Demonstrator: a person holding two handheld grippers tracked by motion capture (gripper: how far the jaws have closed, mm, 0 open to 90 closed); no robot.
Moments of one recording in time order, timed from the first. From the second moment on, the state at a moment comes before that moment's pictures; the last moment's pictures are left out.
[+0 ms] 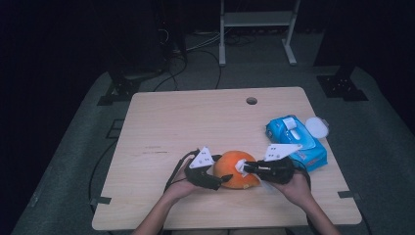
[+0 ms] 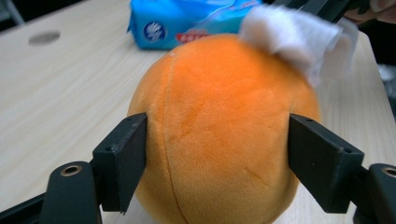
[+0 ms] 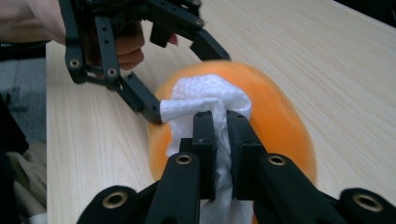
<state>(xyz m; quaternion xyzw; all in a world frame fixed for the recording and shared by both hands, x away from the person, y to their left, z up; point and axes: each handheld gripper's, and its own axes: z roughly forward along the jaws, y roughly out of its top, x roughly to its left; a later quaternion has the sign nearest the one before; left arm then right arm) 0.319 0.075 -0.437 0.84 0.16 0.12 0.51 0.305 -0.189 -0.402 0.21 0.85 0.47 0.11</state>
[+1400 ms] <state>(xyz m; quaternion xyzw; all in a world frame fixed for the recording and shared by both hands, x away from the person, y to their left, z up) 0.318 0.062 -0.434 0.83 0.18 0.13 0.50 0.311 -0.190 -0.398 0.23 0.84 0.47 0.13</state>
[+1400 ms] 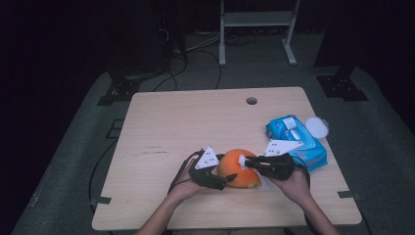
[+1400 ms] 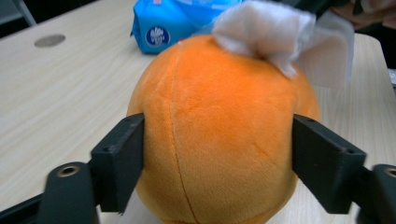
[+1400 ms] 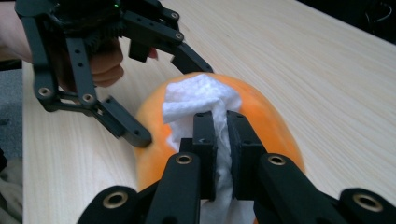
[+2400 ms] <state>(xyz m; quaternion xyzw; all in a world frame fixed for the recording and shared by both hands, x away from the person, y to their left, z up) 0.319 0.061 -0.436 0.85 0.17 0.11 0.49 0.307 -0.190 -0.396 0.22 0.84 0.47 0.12</state>
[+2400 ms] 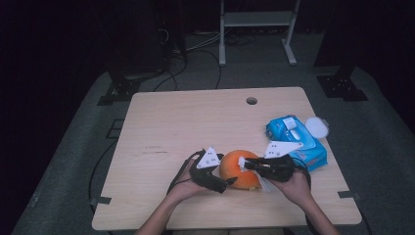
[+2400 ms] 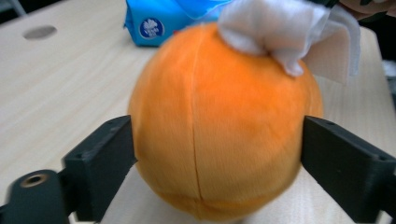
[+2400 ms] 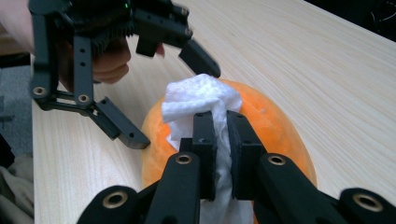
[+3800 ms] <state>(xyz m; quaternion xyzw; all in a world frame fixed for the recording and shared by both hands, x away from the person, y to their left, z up) 0.308 0.052 -0.433 0.85 0.13 0.14 0.48 0.300 -0.176 -0.392 0.20 0.85 0.48 0.11</state>
